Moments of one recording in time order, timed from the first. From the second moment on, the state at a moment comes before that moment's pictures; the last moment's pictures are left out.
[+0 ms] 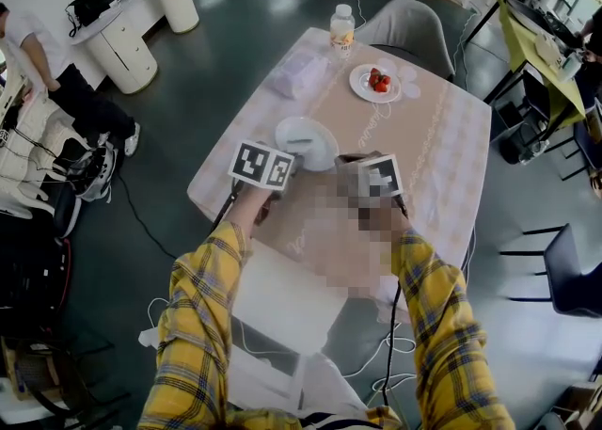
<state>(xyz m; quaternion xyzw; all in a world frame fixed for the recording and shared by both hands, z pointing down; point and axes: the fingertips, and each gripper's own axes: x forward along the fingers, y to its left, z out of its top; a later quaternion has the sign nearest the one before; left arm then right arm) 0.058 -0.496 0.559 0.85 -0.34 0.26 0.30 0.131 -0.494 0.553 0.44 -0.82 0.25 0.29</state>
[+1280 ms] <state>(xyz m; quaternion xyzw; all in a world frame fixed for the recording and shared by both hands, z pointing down) 0.078 -0.467 0.569 0.85 -0.27 0.26 0.37 0.123 -0.492 0.532 0.42 -0.86 0.12 0.27</state>
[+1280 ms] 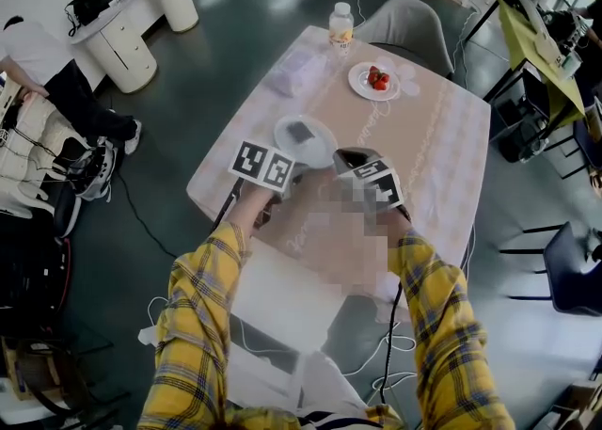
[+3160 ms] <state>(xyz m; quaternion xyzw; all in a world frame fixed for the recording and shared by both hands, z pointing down) 0.007 -0.324 0.452 0.93 -0.30 0.17 0.13 0.098 -0.331 0.484 0.45 -0.84 0.19 0.25</state>
